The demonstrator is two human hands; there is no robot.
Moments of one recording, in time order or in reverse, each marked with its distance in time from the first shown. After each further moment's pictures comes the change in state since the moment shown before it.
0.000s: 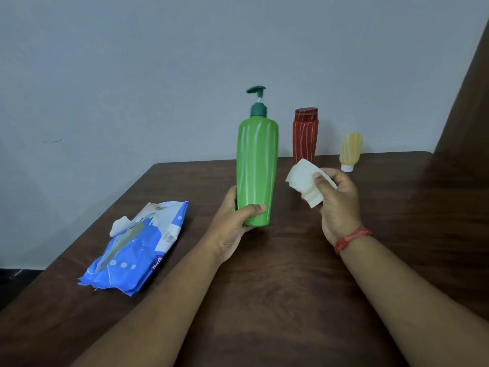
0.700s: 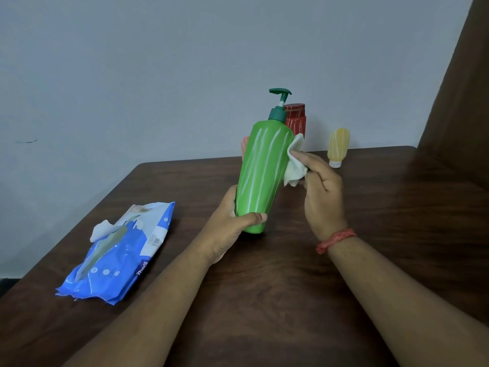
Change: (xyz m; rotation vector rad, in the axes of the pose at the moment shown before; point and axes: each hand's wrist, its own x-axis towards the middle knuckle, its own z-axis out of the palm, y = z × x) left_hand 0.004 -0.002 0.004 0.235 -0.106 0.048; right_hand -0.013 -0.016 0.010 -0.211 -0.147 -0.386
